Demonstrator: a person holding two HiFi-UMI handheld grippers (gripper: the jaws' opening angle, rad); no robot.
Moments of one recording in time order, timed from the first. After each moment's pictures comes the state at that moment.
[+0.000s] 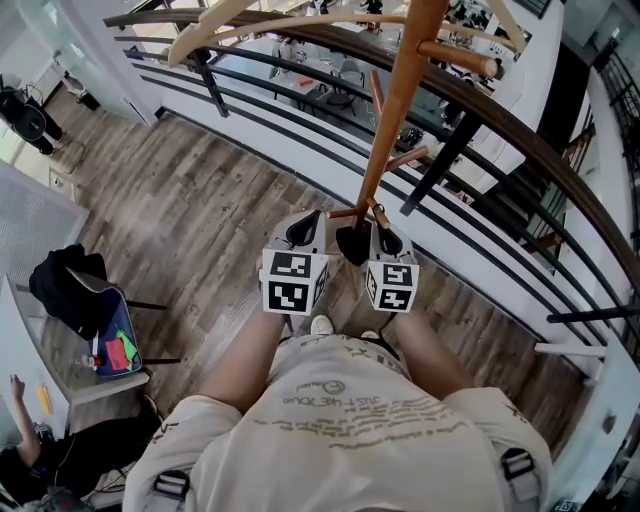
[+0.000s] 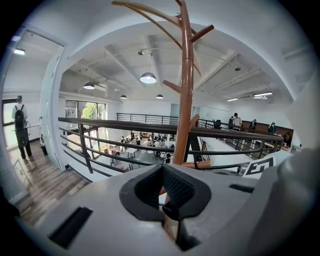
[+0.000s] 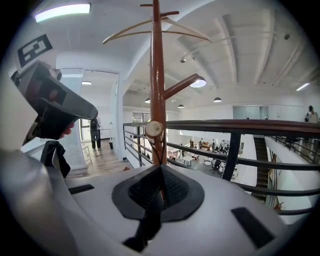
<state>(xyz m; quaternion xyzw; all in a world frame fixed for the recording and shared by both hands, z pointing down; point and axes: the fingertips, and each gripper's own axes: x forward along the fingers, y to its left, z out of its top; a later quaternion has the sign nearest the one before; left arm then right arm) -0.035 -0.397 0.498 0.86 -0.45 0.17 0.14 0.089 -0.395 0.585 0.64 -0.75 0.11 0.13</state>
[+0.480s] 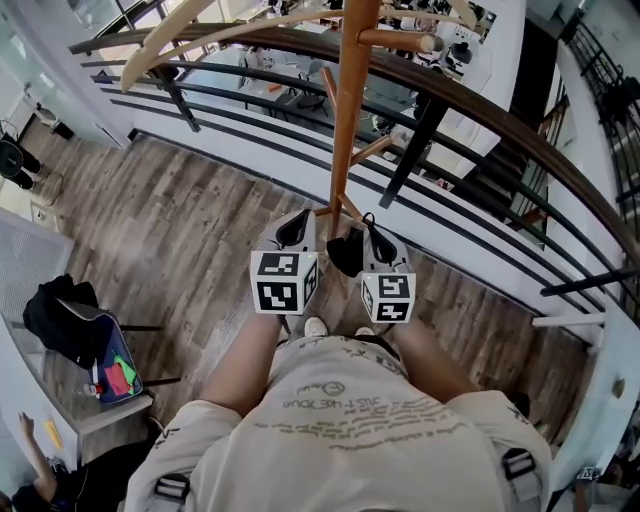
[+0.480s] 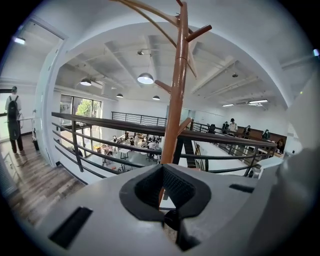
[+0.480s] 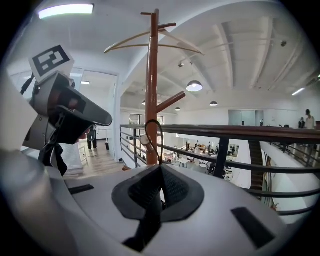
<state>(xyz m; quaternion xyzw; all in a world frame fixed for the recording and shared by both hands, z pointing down) 0.003 -0.395 0.492 0.88 -0.42 0.15 0.15 0.119 -0.357 0.563 0.66 -0.73 0.10 0.13</state>
